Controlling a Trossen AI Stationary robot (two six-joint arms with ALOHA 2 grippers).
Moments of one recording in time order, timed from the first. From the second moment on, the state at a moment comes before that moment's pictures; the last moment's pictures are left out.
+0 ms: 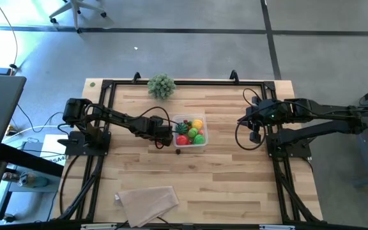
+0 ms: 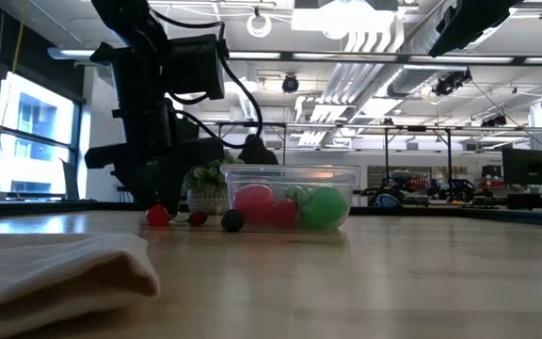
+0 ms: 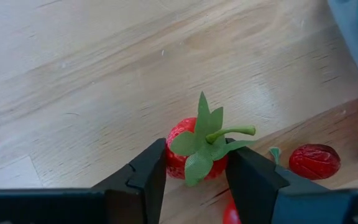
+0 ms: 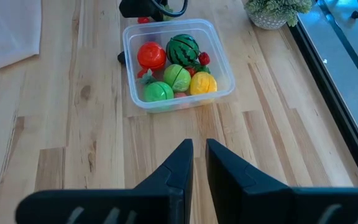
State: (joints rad) left arm 0.12 1.70 0.90 -0.62 -0.31 -1.14; right arm -0.02 0.83 0.97 -0.90 0.14 0.03
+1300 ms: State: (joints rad) left arm 0.16 1.60 0.91 -0.02 -0.55 -0.75; right arm -0.02 0.82 0.97 -0.90 0.14 0.03
